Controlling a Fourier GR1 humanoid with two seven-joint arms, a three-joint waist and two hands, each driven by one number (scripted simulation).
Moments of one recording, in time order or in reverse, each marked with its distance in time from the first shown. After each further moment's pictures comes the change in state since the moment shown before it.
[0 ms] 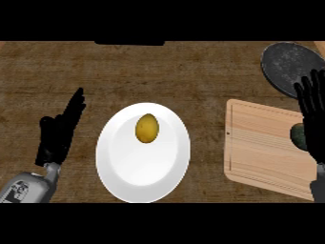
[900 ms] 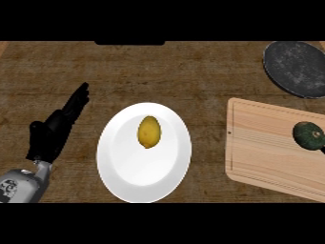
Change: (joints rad) left arm -0.015 0.044 0.017 -0.053 0.008 -0.170 -0.051; right arm 0.144 -0.238 -0.099 0.415 0.386 -0.421 0.378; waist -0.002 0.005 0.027
